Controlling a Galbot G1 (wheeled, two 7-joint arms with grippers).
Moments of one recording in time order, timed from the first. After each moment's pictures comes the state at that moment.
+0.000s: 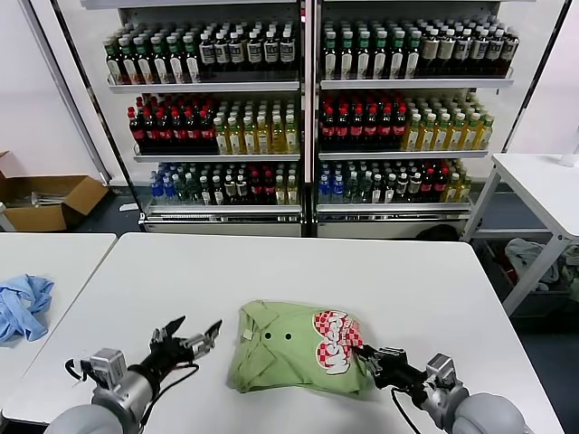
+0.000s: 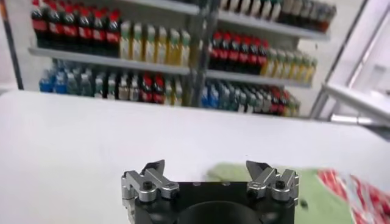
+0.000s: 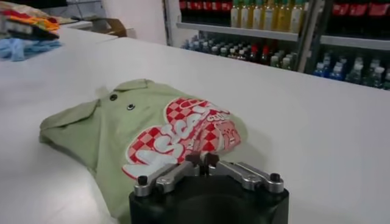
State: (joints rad) left arm 1.55 -0.96 -0.56 -2.26 -0.80 0.54 -0.14; right arm -1.42 0.82 0.38 2.07 0.55 -0.44 -0.22
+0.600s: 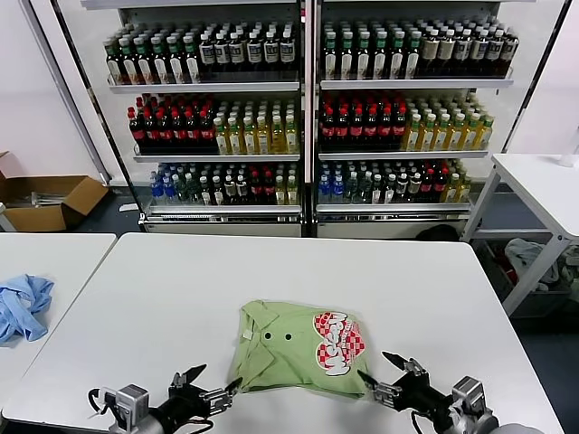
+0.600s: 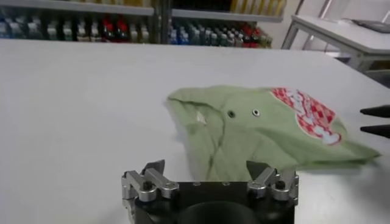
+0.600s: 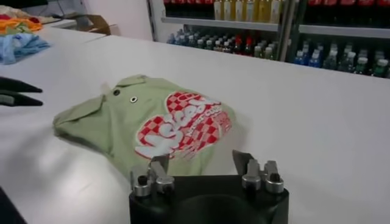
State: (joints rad) left arm 1.66 -0.82 -0.44 -2.31 -0.81 0.57 -0.16; right arm -1.66 0.82 0.54 2.22 0.59 -0.47 -0.17
